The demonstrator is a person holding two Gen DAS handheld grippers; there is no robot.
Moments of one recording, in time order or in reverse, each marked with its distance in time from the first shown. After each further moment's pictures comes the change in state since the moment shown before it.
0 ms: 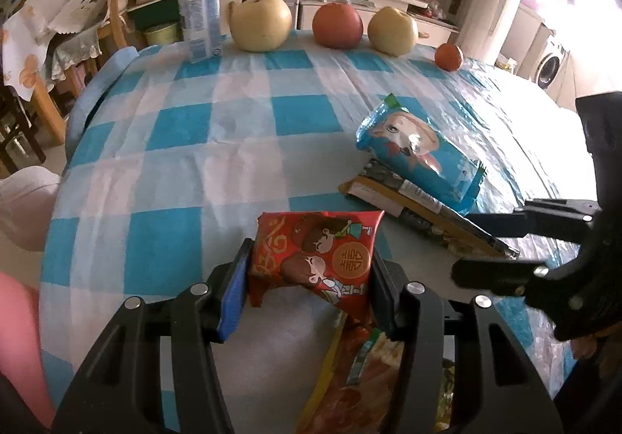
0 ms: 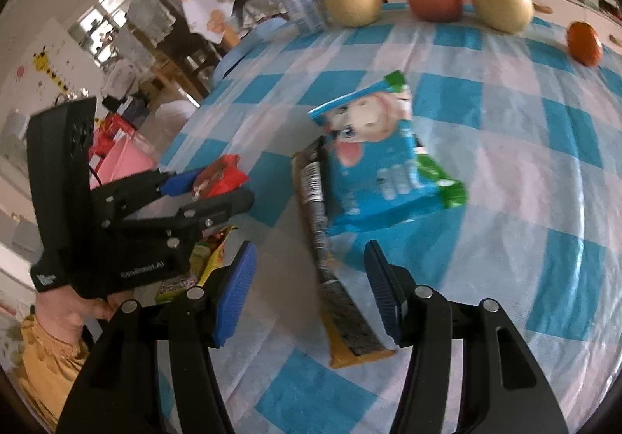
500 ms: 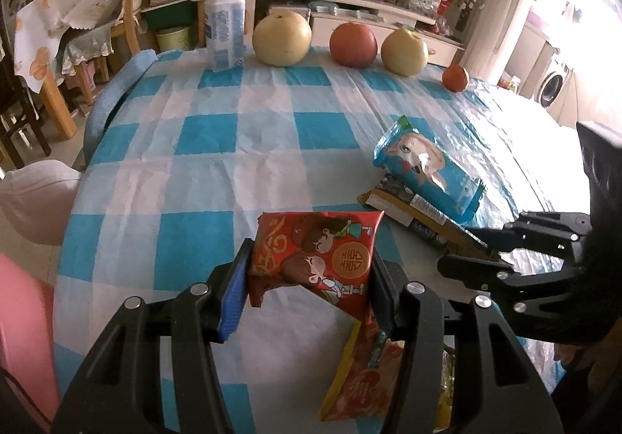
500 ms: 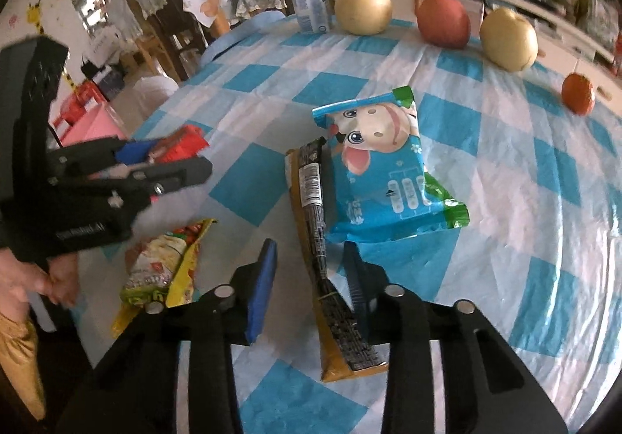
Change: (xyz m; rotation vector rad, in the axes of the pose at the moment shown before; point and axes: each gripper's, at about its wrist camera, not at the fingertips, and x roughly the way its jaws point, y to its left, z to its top) left arm -0.019 0.019 -0.001 -0.047 -0.045 -0.001; right arm 0.010 0.020 -0.004 -0.141 -0.015 -0.192
